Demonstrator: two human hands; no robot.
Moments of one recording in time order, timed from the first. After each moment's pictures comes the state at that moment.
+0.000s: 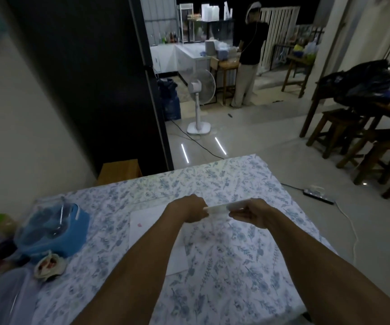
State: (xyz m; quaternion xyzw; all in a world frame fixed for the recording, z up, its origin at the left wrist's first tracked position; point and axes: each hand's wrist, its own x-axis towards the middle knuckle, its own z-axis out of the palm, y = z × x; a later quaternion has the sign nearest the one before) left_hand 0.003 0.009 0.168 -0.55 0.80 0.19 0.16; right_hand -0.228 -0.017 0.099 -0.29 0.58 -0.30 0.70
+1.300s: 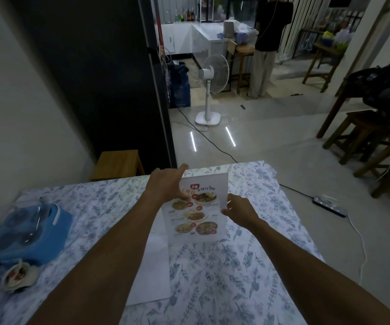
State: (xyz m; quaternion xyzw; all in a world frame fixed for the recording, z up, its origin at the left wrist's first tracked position) left_hand 0.041 -0.129 0.152 -0.64 0.77 -0.03 -0.02; right_hand -0.212 -0.128 0.076 -0.72 0.61 -0.12 0.32
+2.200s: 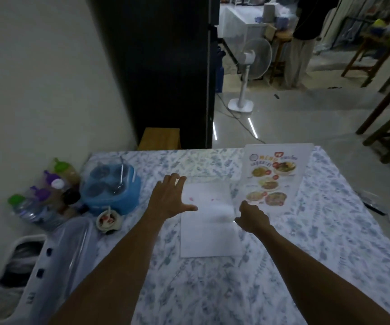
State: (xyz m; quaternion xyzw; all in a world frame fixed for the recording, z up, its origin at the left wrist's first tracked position) left_hand 0.266 0.053 0.066 -0.70 0.72 0.02 -0.04; right_hand -0.007 0.010 0.025 -0.71 0.65 0.07 0.24
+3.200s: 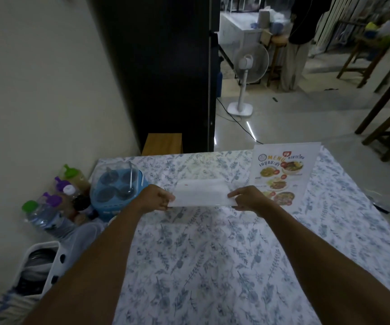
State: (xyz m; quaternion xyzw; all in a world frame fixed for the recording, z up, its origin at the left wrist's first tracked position) left_hand 0.348 0.072 0.095 -0.71 0.49 0.45 -0.24; right_hand 0.032 -0.008 0.084 -0.54 0.62 -0.18 0.53
